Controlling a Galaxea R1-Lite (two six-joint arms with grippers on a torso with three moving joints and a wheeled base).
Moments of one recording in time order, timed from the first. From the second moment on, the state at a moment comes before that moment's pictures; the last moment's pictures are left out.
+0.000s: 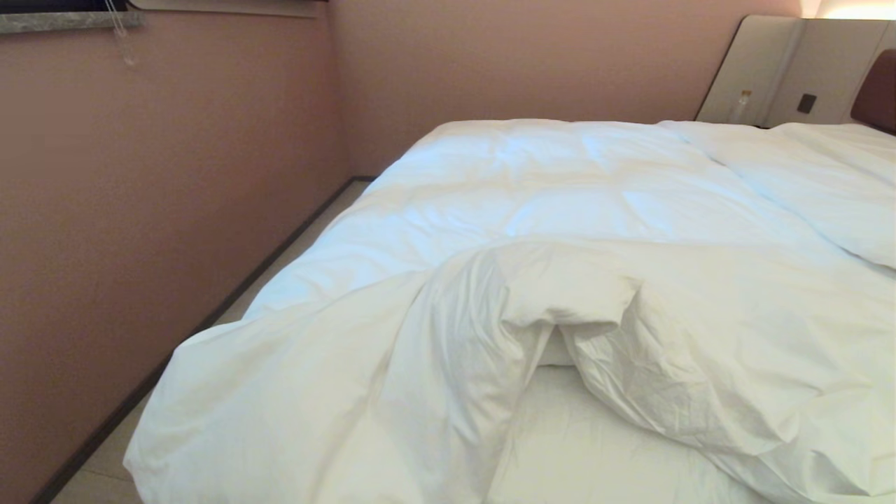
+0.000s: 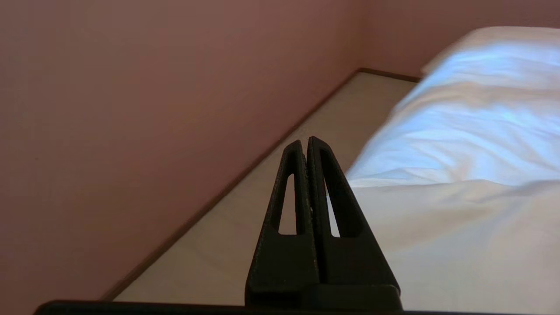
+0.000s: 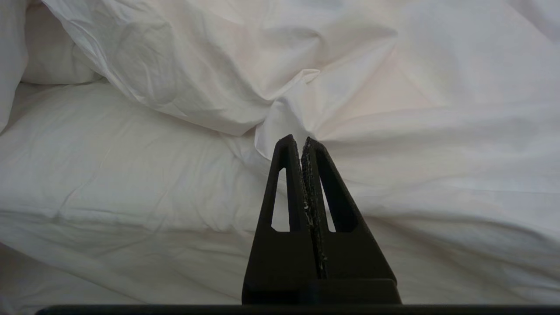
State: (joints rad) left arm -0.16 0.38 -0.69 0.14 0.57 0.06; right arm 0.00 0.00 0.00 0.00 0.00 0.00
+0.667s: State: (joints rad) left arm 0.01 0.09 -0.39 0.14 0.22 0.05; right arm 0.00 0.00 0.00 0.00 0.00 0.00
